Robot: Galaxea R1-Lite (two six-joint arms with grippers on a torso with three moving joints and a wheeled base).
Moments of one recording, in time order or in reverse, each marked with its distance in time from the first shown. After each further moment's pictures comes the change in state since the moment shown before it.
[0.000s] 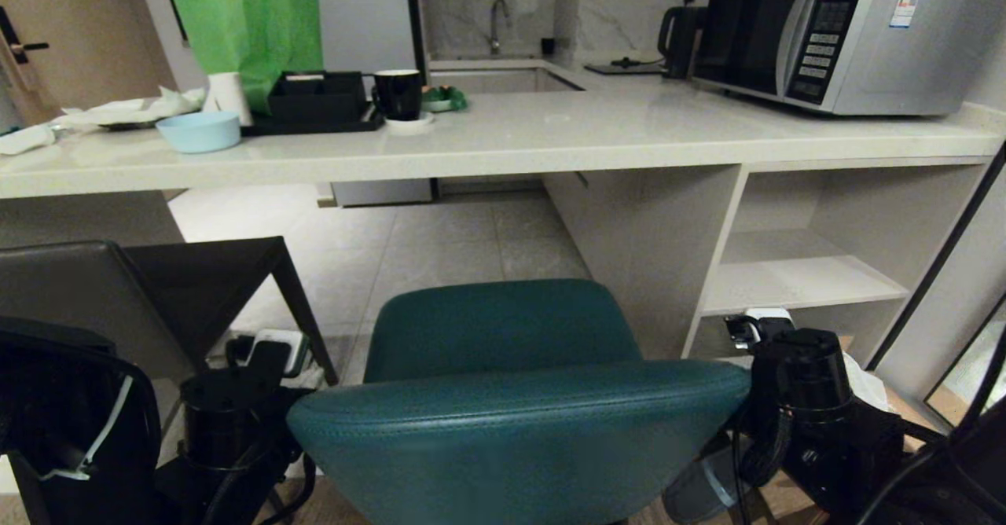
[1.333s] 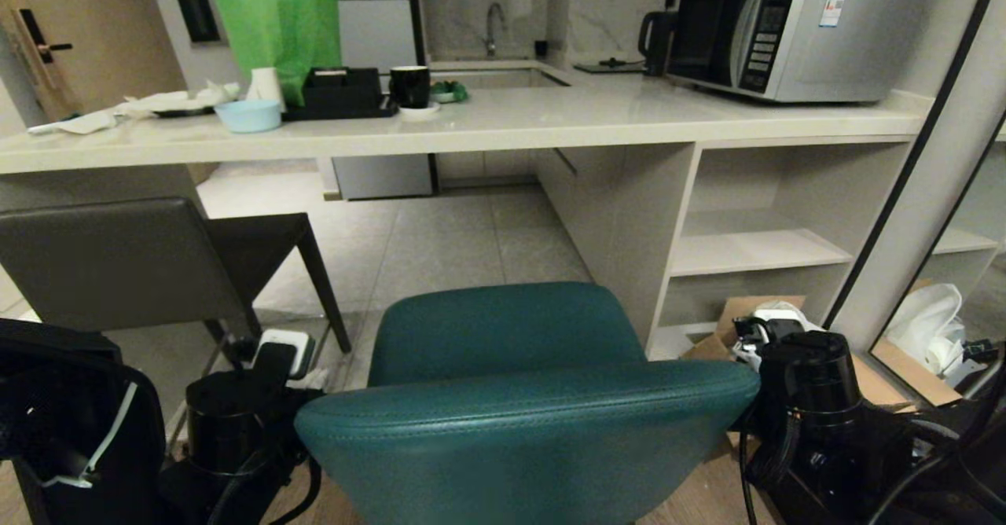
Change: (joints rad) left arm -0.024 0.005 -0.003 -0.009 0.006 -0.007; right arm 0.000 -0.003 0.008 -0.001 -0.002 0.005
